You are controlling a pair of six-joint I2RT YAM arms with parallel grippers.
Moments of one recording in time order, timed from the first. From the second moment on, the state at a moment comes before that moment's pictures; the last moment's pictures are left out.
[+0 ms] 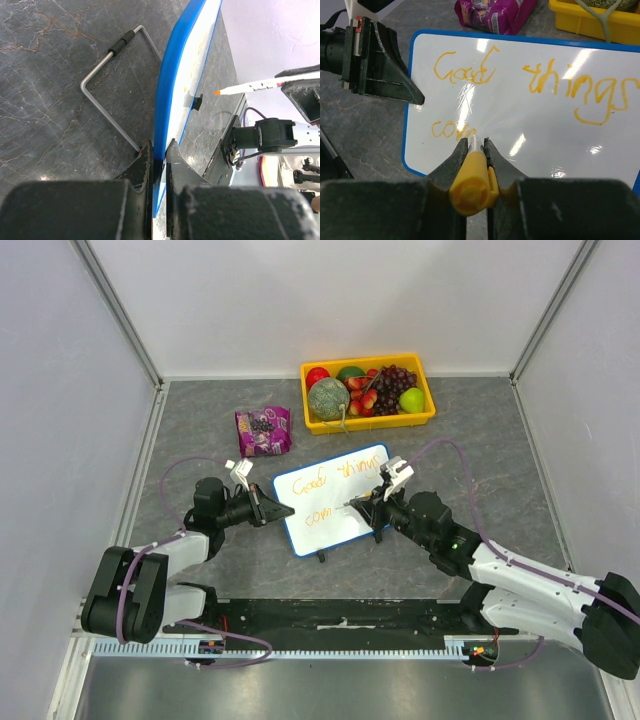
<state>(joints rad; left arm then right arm) -0.17 1.25 0.27 0.56 0.82 -0.65 0.87 0.96 0.46 0.29 0.07 0.27</state>
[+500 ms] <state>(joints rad) -0.16 1.26 0.27 0.58 0.83 -0.65 0.87 1.03 0.47 0.35 0.14 0.28</state>
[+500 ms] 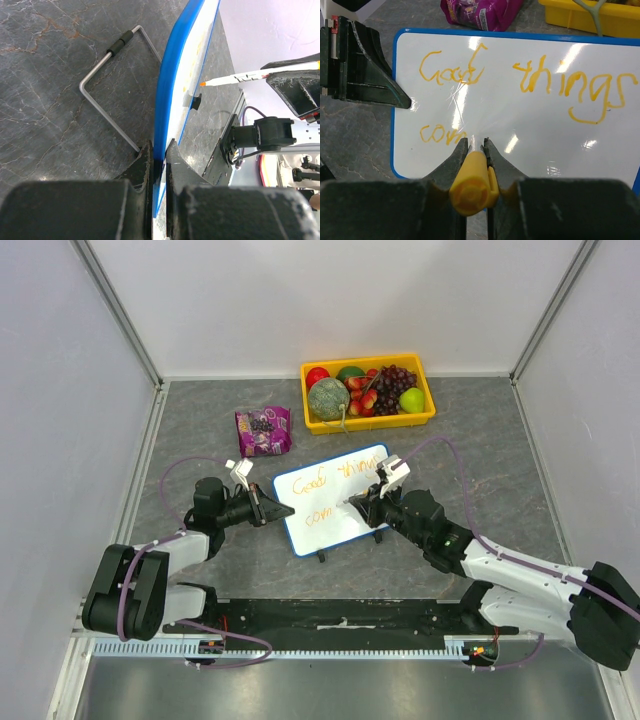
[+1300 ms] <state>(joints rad) -0.16 1.27 0.27 0.58 0.84 -0.65 0.87 1.08 0.47 0.38 0.14 0.30</state>
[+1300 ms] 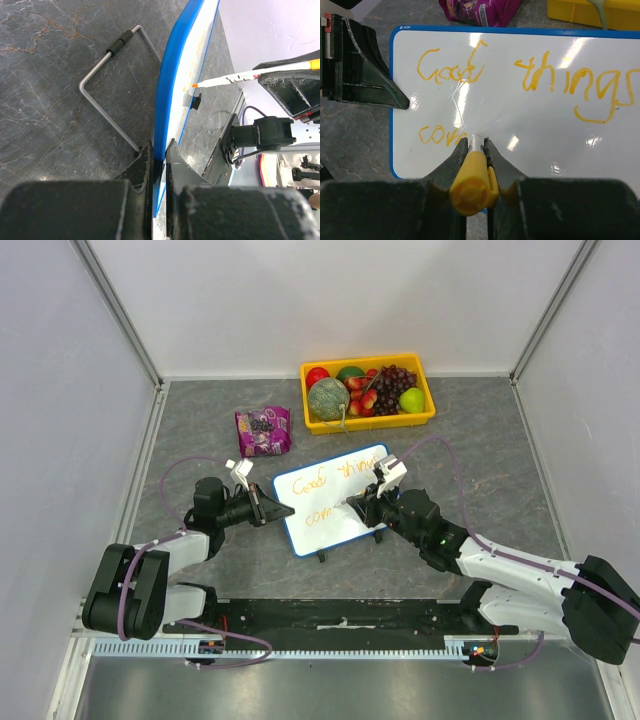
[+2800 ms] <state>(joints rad) -0.16 1.28 0.27 0.59 0.85 -0.65 0.87 1.09 0.58 0.28 0.15 0.30</state>
